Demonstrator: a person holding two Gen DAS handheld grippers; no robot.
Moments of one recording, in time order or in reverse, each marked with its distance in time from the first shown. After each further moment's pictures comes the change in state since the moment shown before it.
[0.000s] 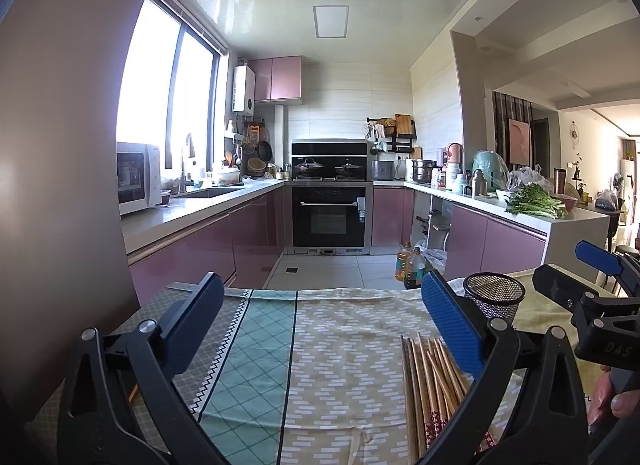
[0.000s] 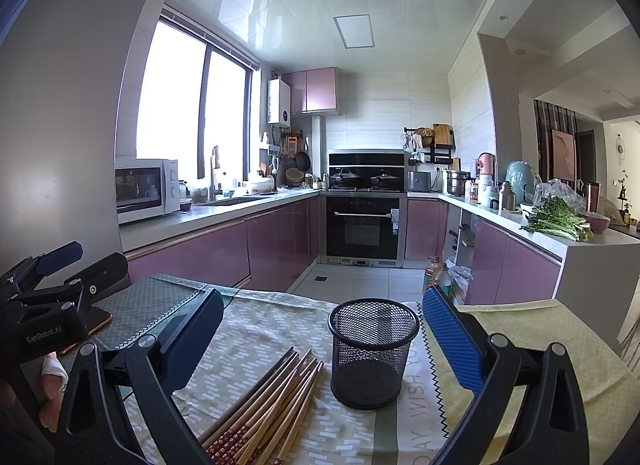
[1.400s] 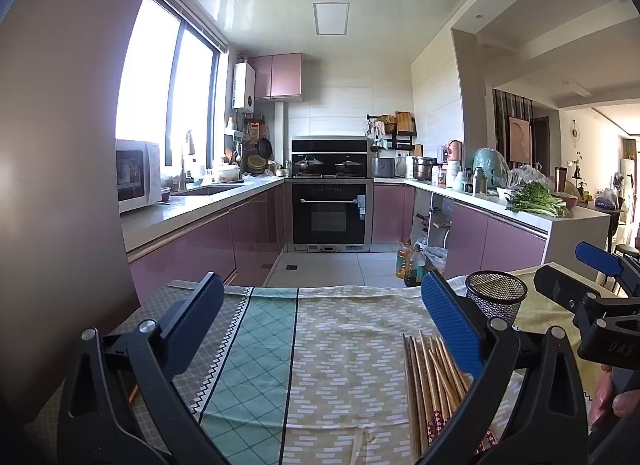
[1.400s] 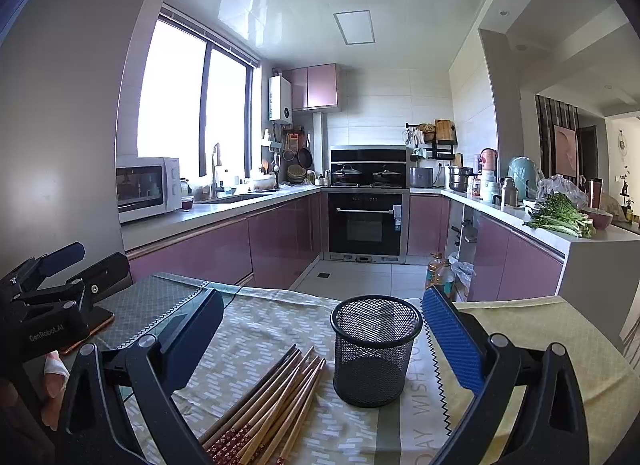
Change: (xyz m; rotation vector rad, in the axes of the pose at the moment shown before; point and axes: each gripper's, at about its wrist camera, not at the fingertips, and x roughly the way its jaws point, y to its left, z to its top) left arm 0.001 0.001 0.002 -0.003 0.012 -0.001; right arm 0.001 -0.001 -0.001 0.004 0.015 0.012
